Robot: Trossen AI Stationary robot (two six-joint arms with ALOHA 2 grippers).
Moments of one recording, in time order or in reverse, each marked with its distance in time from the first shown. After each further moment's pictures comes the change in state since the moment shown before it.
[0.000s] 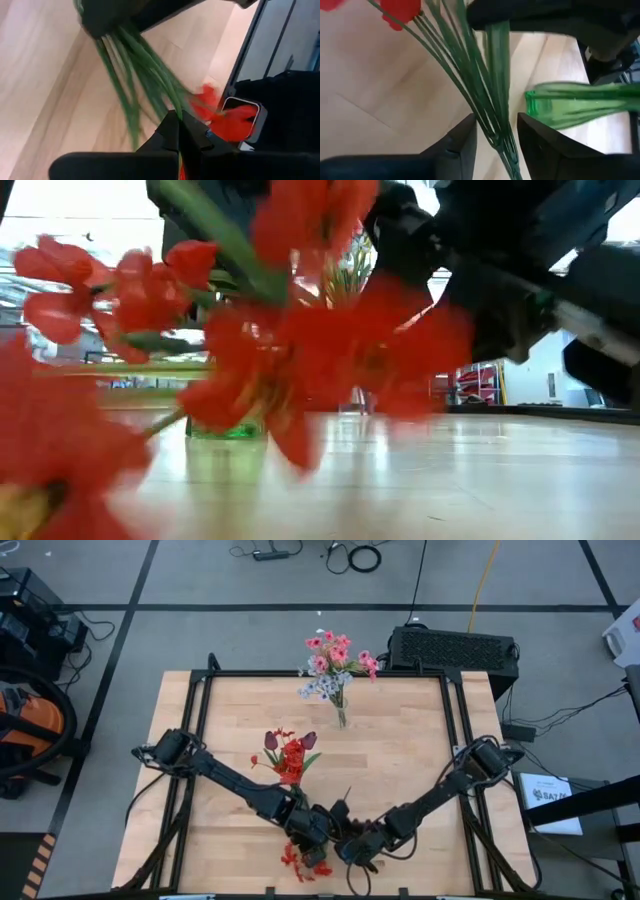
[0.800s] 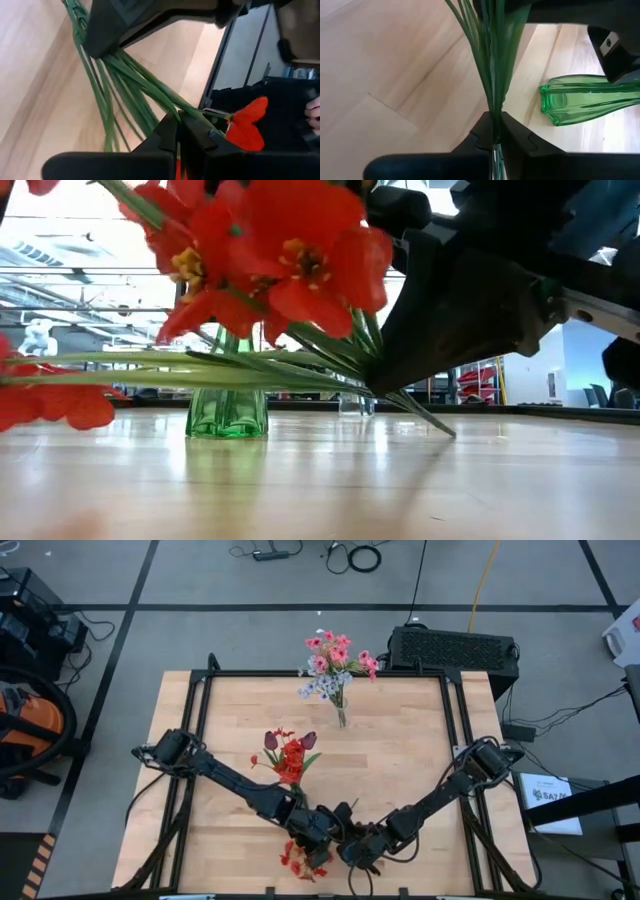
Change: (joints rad) left arm -0.004 0.000 -0.001 0.110 0.004 -0.017; right arm 0.011 0.002 0.004 -0.045 -0.026 0.090
